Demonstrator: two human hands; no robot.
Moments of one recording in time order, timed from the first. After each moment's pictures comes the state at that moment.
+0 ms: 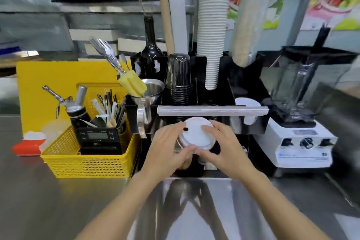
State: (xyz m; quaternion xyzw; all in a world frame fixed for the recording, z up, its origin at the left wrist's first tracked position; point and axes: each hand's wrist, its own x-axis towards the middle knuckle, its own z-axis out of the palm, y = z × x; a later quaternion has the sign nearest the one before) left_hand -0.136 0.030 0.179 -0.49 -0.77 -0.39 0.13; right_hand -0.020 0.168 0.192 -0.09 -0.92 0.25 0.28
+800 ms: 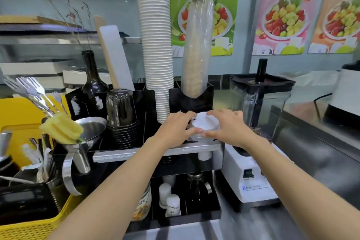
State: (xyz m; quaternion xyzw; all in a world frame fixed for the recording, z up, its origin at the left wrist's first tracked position) left_hand -0.157 0.236 0.273 -0.58 -0.77 -0.24 0.05; right_hand -0.017 0.344 0.287 -0.24 -0.95 0.09 0.19
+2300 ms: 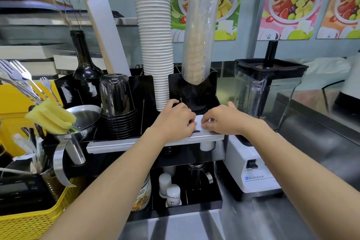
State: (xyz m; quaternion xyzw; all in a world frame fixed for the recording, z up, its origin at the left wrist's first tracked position) left_hand -0.170 0.243 0.257 -0.63 -0.74 -0.10 0.19; right_hand -0.046 0.363 0.275 -0.15 -0.99 0.01 0.07
